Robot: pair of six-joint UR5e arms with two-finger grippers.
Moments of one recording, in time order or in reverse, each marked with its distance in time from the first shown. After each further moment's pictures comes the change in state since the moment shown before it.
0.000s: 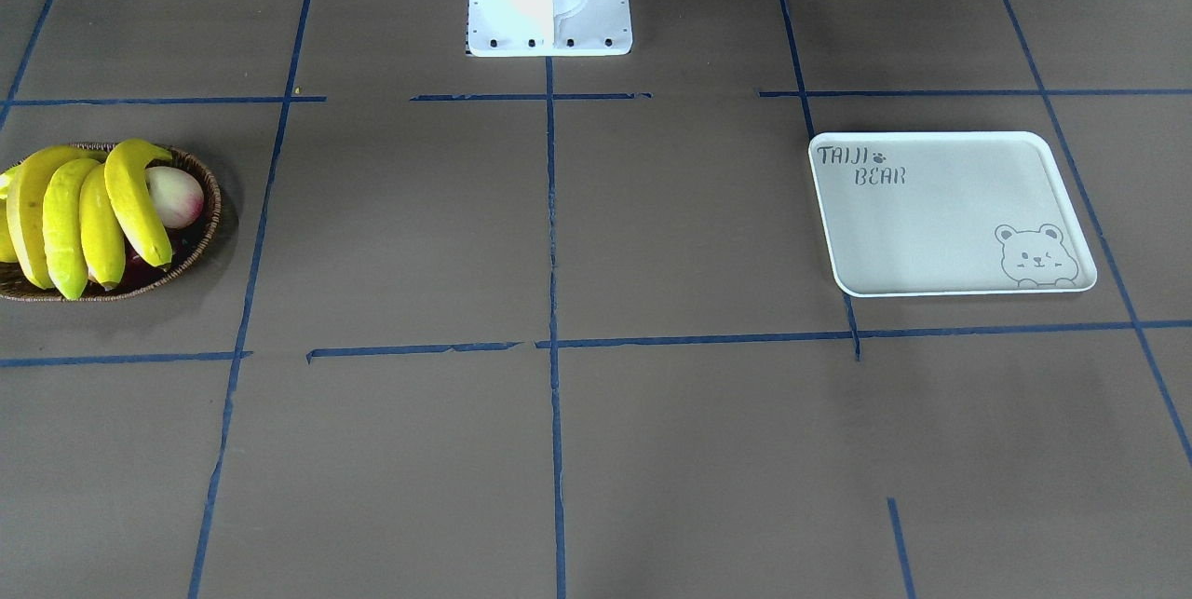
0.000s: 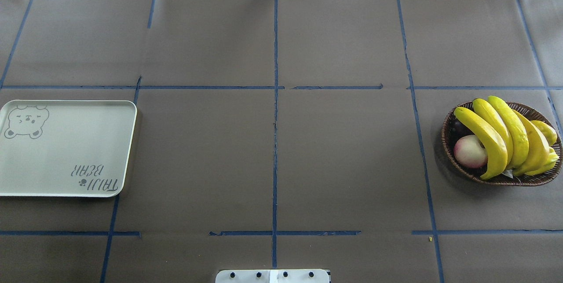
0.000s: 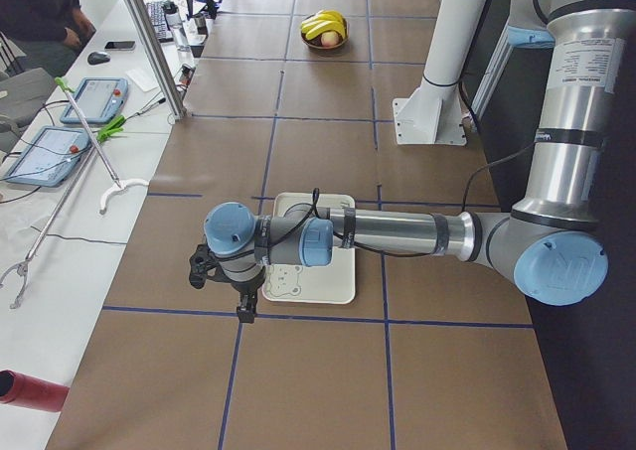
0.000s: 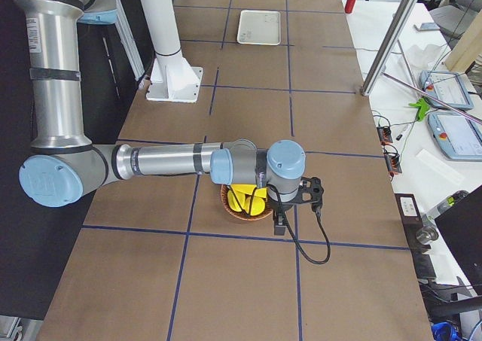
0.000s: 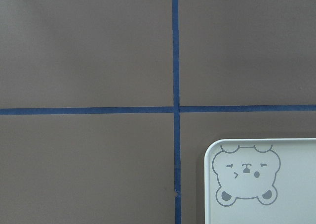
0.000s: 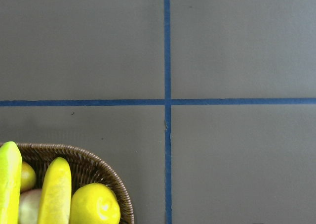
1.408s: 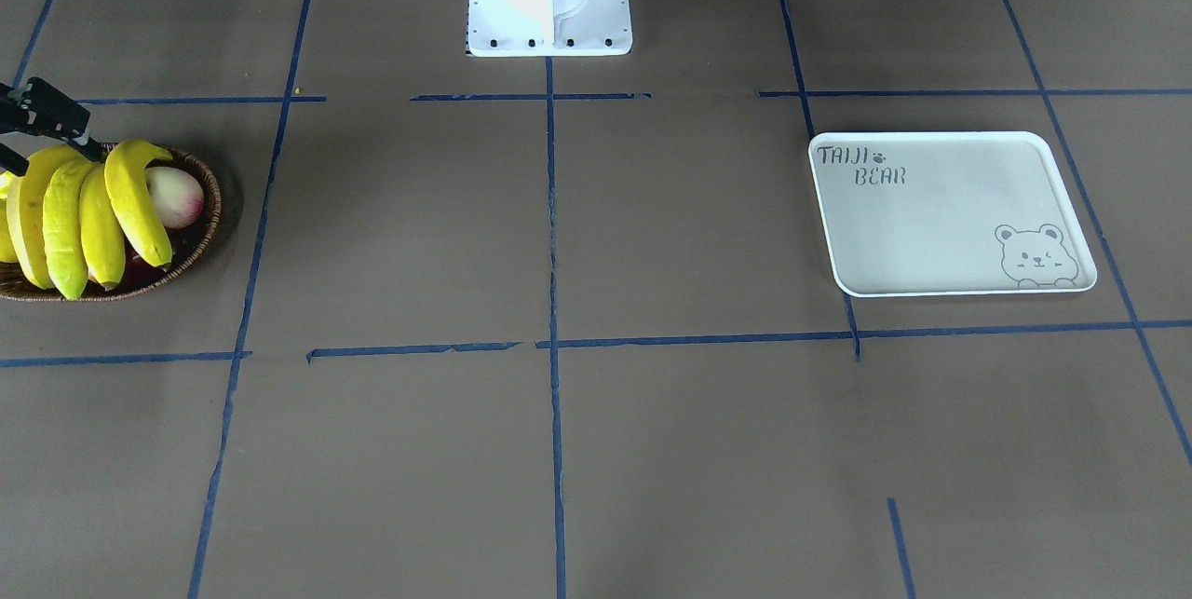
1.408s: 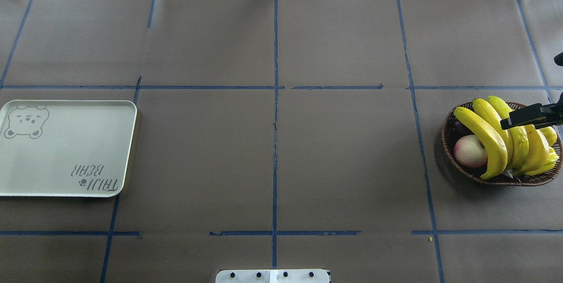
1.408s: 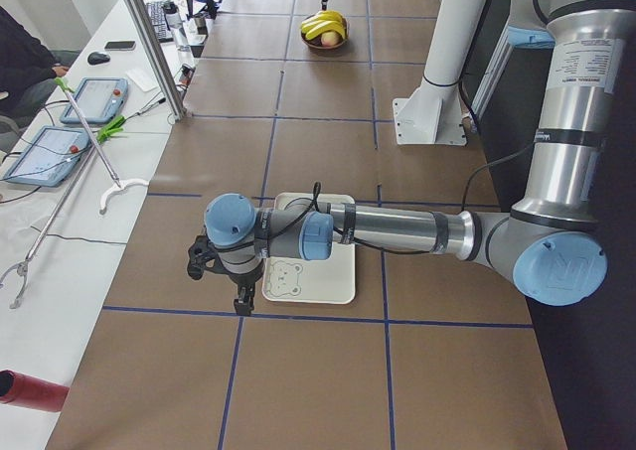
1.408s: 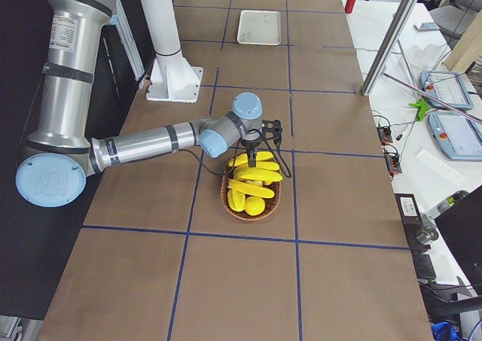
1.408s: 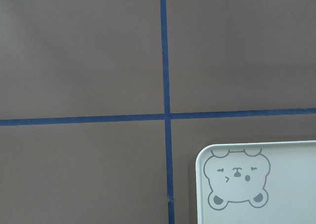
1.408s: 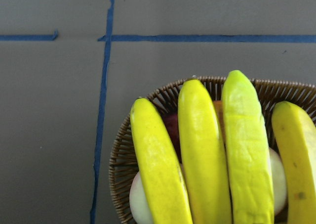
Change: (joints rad) left arm 0.001 -0.001 -0.025 -0.002 -0.004 0.000; right arm -0.523 -0.195 0.291 0.484 -0.056 0.676
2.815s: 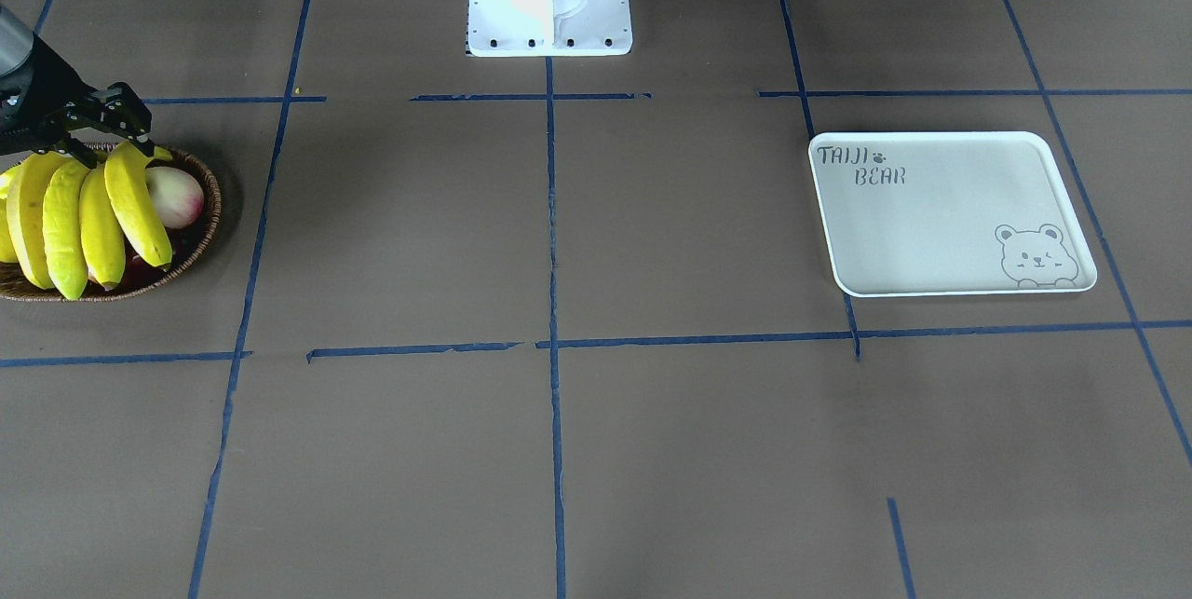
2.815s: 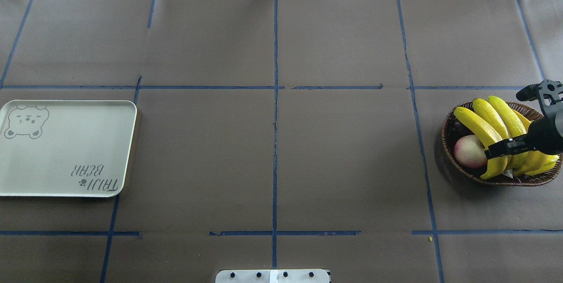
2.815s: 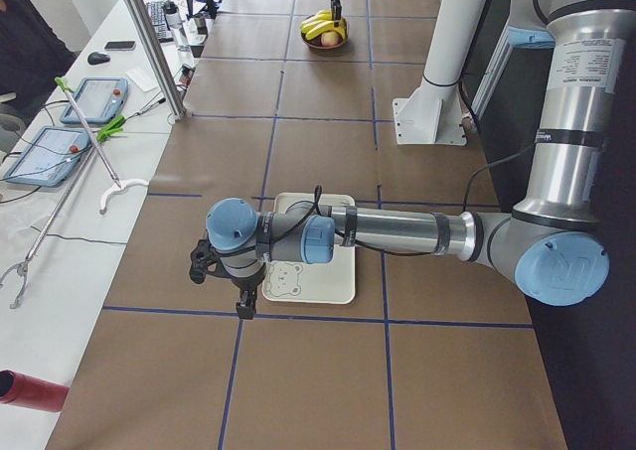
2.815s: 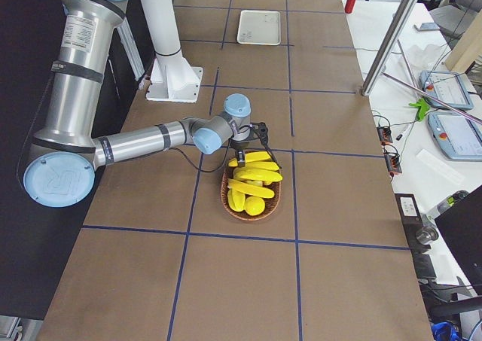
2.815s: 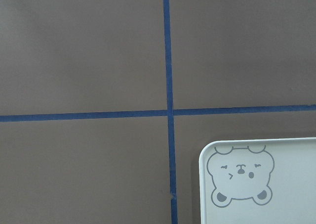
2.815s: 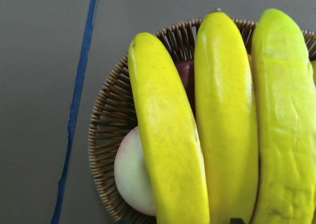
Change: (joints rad) left arm 0.000 0.007 0.007 -0.003 0.000 0.008; right arm -0.167 -0.037 0.006 -0.013 -0.138 -0.010
